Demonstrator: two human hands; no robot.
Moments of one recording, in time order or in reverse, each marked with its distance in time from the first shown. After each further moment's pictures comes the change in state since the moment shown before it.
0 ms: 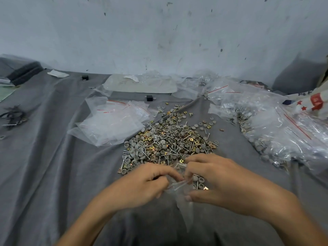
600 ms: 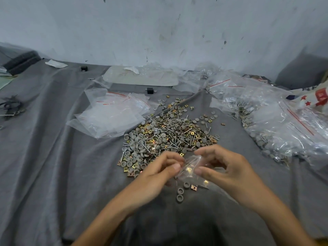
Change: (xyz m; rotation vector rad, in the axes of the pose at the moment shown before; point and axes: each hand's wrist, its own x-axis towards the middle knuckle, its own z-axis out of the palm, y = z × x) left_hand 0.012 -0.030 0.039 -0.410 0.170 -0.061; right_hand -0.009 0.032 0.046 0.731 0.461 0.128
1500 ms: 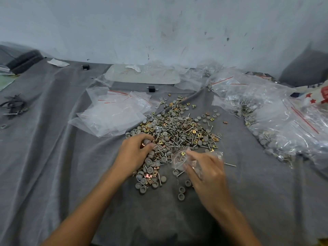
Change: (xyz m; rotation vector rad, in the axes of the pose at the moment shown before) left_hand 0.048 -0.023 -0.066 0.753 0.531 -0.039; right_hand 0.004 0.064 0.071 -0.446 0.418 -0.178
